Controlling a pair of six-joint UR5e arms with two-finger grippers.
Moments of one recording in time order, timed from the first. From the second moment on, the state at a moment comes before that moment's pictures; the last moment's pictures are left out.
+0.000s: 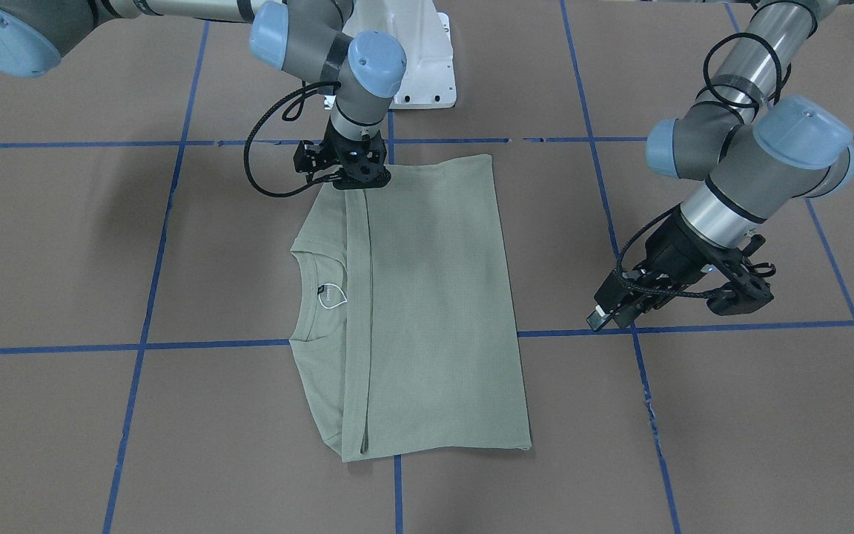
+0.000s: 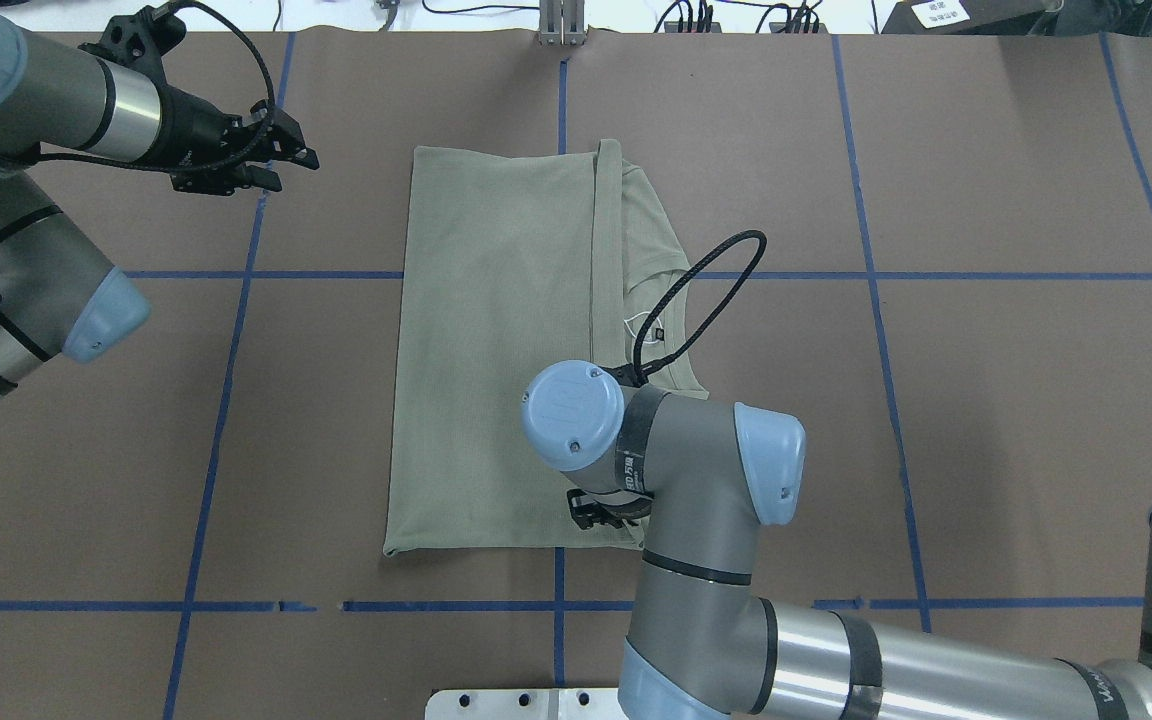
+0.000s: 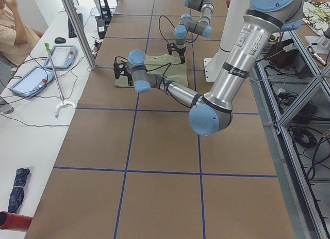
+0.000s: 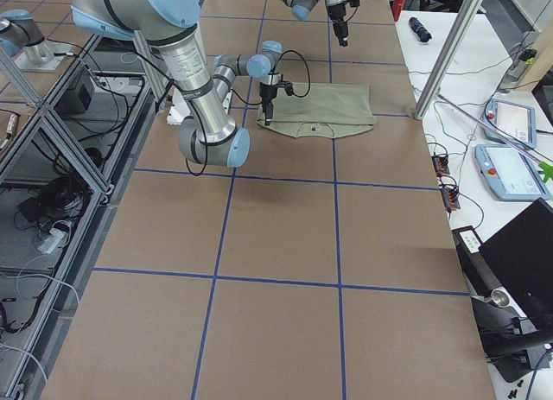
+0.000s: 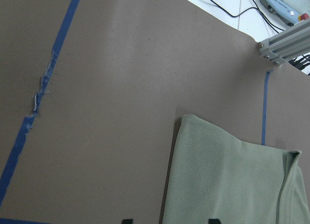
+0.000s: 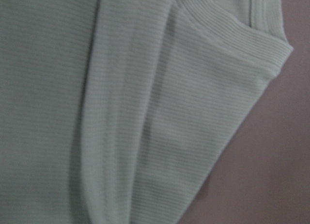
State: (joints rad) left arm -0.96 -2.03 -1.48 -2.40 -2.12 -1.43; right arm 0.33 -0.88 1.69 -1.97 1.79 1.03
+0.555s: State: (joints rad) left arm -0.96 -2.02 -1.53 -2.36 -2.14 -1.44; right arm 0.35 -1.08 1.90 -2.00 1.78 0.94
